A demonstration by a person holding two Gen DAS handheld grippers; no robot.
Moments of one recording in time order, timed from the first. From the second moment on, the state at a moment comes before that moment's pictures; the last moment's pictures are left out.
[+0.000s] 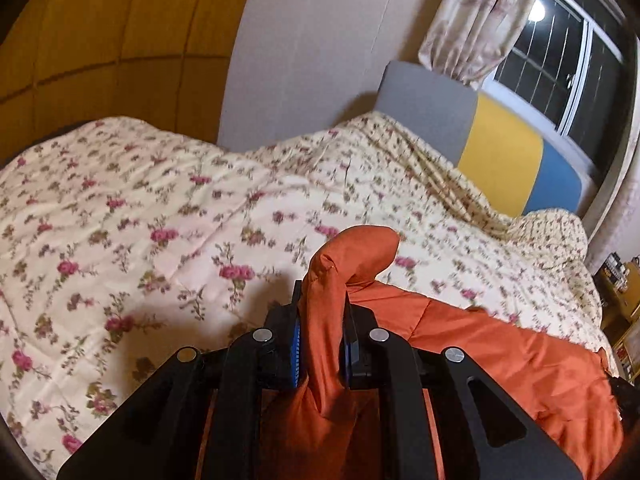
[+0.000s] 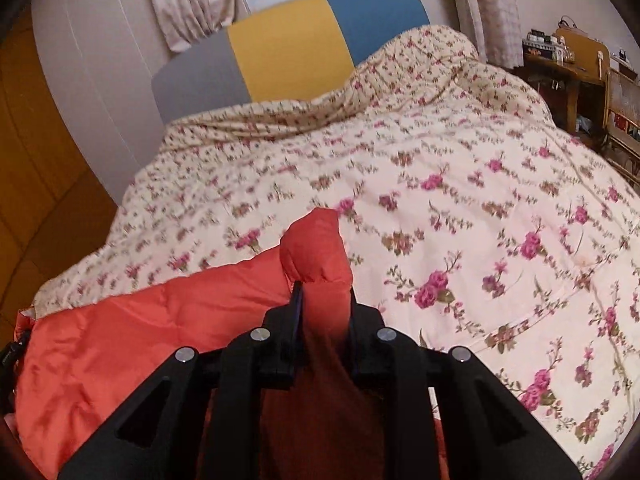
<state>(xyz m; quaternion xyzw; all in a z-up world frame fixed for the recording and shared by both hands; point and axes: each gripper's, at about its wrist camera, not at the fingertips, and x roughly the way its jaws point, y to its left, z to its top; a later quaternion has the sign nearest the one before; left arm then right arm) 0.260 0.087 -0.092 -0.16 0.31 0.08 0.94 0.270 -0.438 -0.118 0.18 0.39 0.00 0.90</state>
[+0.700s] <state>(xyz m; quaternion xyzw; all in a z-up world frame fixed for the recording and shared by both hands) 0.288 0.088 -0.135 -0.18 0.40 0.07 0.90 0.288 -0.426 -0.150 0.15 0.43 -0.05 0.89</state>
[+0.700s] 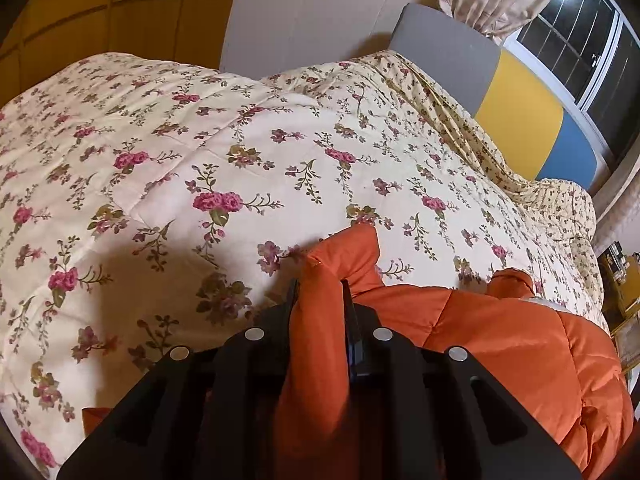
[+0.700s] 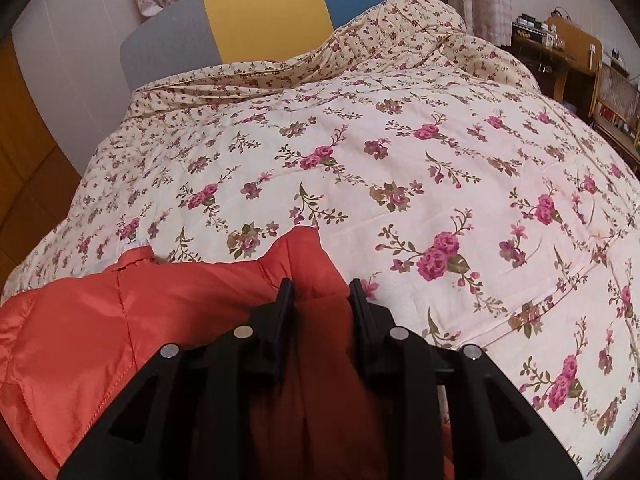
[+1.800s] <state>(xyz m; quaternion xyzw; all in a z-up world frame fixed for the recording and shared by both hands) 0.283 -0.061 -0.126 -0.05 0.35 0.00 0.93 0.273 -0.430 -0.133 0.16 0.40 -0.05 0.90</state>
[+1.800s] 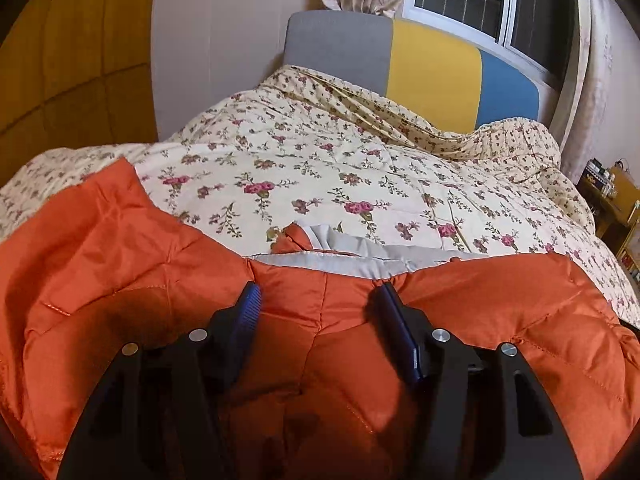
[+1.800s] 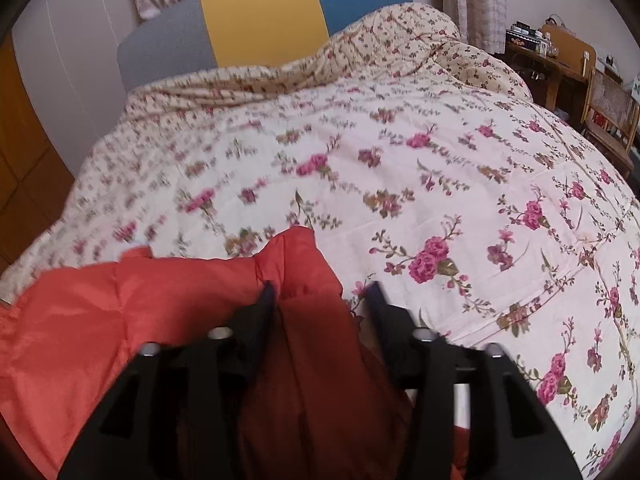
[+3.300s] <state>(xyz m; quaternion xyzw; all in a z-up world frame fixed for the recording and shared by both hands) 0.291 -0.061 -0.123 -0.04 0.40 -0.03 0.92 0.247 -0.411 -0.134 0.13 0.39 0.01 0.91</state>
